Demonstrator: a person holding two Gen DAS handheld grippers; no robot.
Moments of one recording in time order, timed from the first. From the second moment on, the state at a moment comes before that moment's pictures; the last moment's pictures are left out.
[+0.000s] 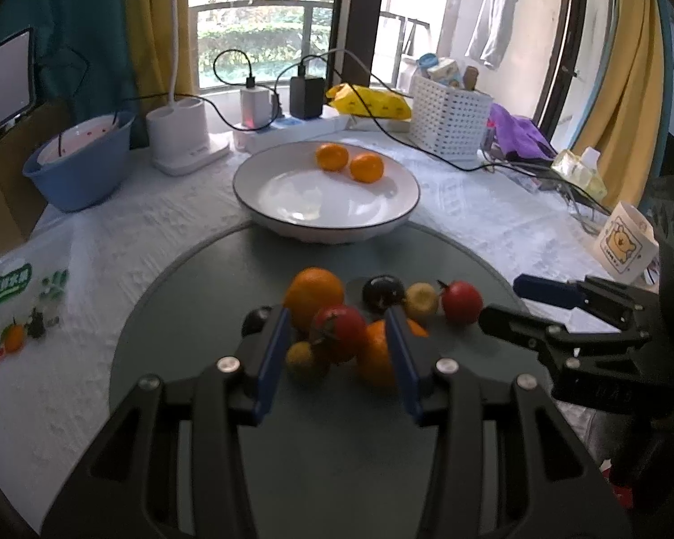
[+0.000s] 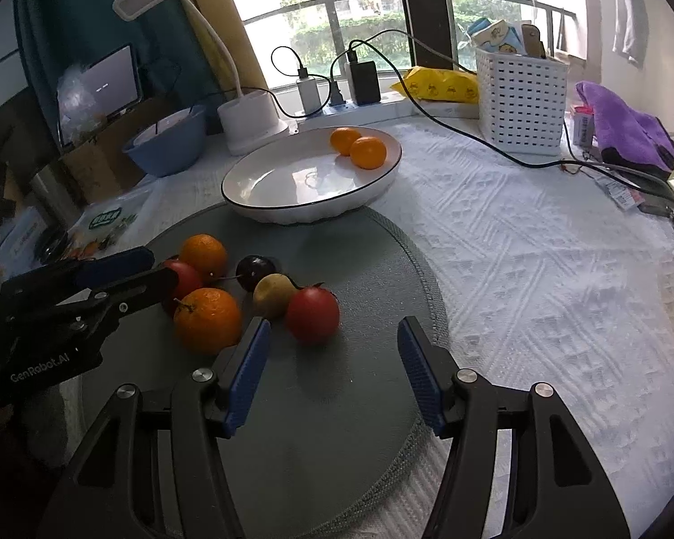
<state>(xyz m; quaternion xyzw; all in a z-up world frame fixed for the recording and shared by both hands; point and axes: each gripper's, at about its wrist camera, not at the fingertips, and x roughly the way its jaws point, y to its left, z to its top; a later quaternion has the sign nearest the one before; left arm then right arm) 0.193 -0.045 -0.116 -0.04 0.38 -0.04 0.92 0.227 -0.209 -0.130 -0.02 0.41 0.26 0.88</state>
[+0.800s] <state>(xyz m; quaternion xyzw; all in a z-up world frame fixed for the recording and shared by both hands) 0.196 -0.040 -0.119 -0.06 0.38 -0.07 0.92 0.243 -0.190 -0.143 -0.04 0.43 0.26 0.86</state>
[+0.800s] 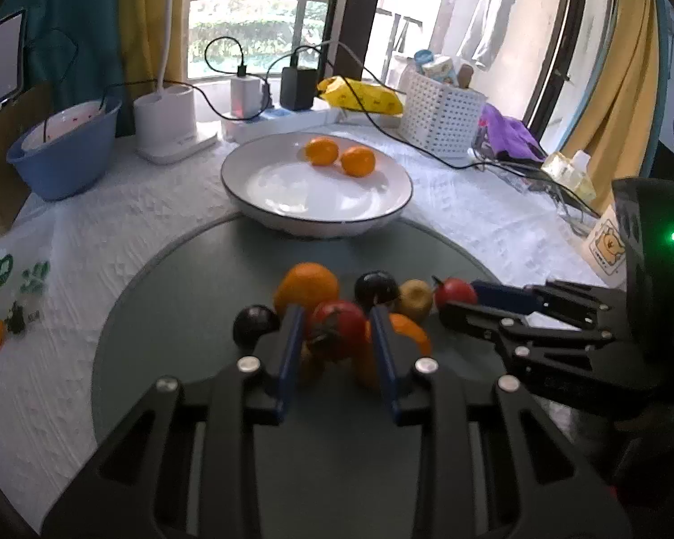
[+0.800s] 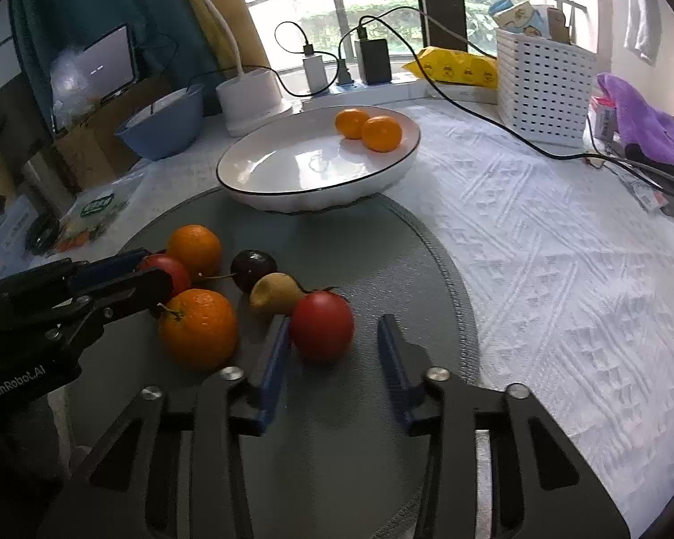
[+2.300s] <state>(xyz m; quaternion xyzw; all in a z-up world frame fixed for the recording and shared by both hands) 0.212 -0.035 -0.129 -0.02 0.41 -0.09 0.91 0.237 -0.193 -0.134 -0.04 0.41 0.26 0.87</state>
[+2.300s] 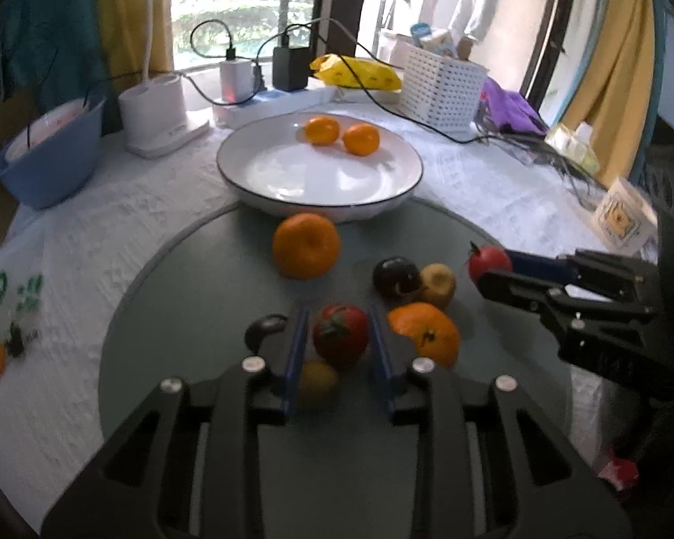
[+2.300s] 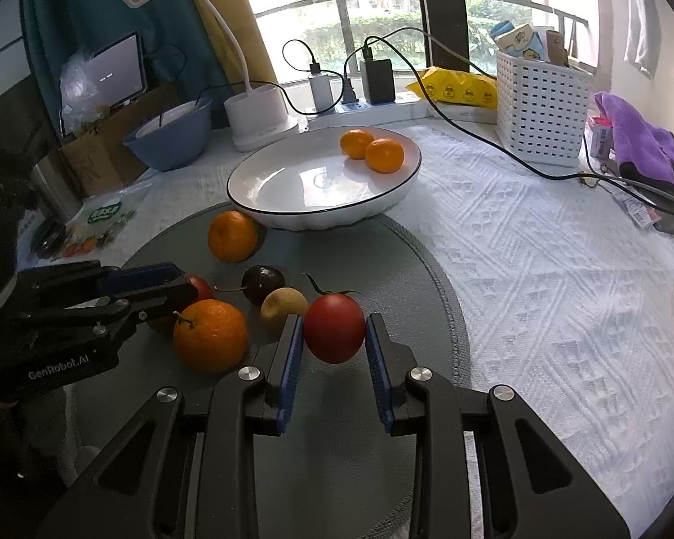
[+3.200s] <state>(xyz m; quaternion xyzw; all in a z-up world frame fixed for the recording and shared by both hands) 0.223 -0.031 -0.103 -0.05 0.40 -0.11 0.91 0.249 -0.200 -0.114 -0.03 0.39 0.25 0.89</state>
